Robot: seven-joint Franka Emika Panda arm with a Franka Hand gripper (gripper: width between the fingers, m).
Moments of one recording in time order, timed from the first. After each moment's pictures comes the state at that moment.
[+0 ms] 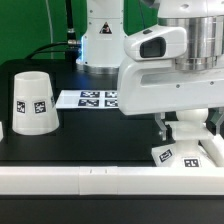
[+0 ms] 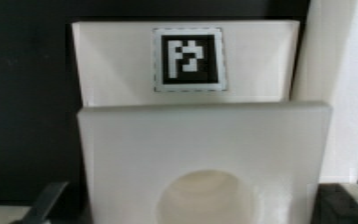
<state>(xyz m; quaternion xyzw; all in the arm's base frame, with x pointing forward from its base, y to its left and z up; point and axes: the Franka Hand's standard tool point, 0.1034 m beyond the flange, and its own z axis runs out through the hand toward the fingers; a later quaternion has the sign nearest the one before) 0.626 0.087 0.051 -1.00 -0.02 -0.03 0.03</state>
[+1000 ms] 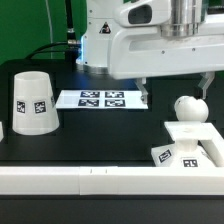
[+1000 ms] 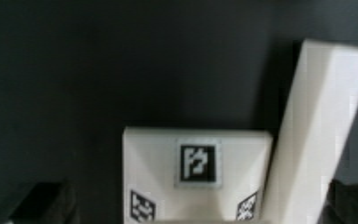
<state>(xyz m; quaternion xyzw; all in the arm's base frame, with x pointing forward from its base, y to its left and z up) 0.554 0.081 0.088 -1.00 -0.04 -0.01 0.03</state>
